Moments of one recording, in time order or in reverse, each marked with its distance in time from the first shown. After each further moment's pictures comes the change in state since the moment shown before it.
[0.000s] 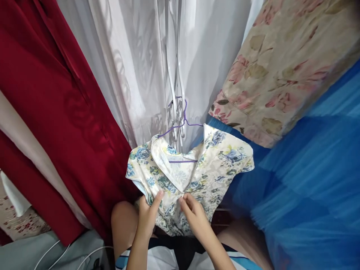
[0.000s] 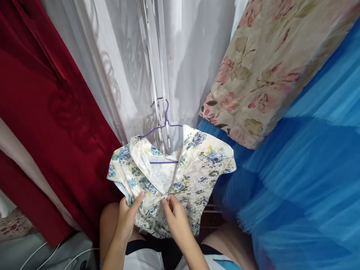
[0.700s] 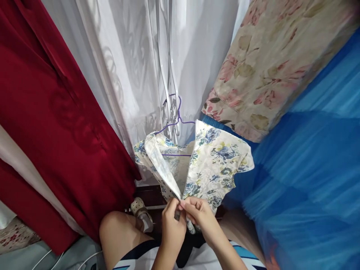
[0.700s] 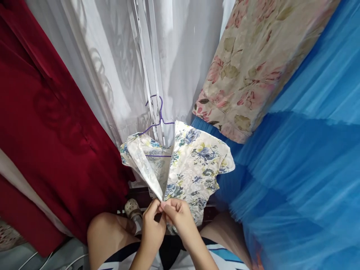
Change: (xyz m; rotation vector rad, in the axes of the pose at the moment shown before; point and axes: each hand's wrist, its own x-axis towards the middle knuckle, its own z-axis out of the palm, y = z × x) left_hand -0.045 -0.043 0.048 0.532 -0.297 0.417; right_hand -0.010 -0.036 -0.023 0.362 -0.124 0.272
